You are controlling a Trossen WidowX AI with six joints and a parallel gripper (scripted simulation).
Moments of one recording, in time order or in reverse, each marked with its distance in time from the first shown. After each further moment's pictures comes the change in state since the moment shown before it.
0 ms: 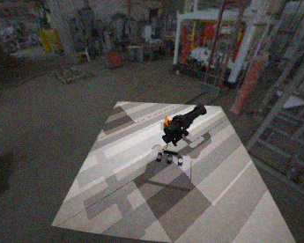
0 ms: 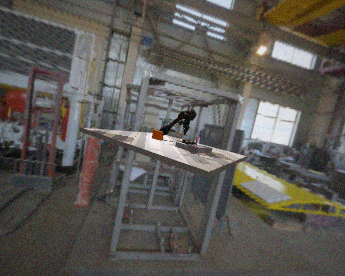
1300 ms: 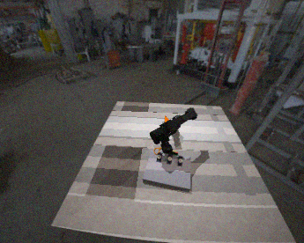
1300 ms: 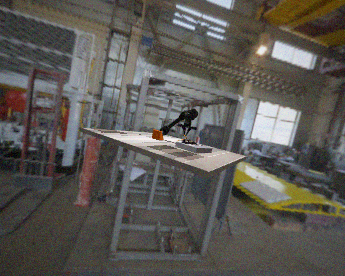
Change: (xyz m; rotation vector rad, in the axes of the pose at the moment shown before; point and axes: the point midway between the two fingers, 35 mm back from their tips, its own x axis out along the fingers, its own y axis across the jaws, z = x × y) arm -0.004 0.094 -0.006 -1.308 -0.003 0.004
